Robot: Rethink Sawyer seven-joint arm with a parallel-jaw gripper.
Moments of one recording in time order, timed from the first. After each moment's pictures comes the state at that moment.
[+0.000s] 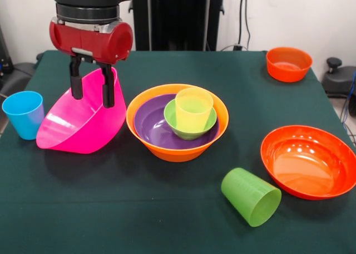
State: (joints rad) arm 0.04 0.34 -1.74 0.82 -1.07 -1.25 4.59
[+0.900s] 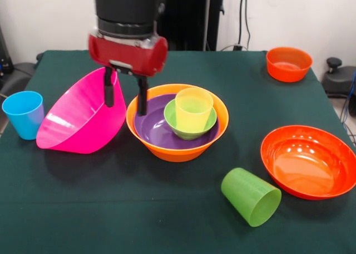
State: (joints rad) arm 0.12 0.40 -1.76 0.85 -1.07 -1.24 4.59
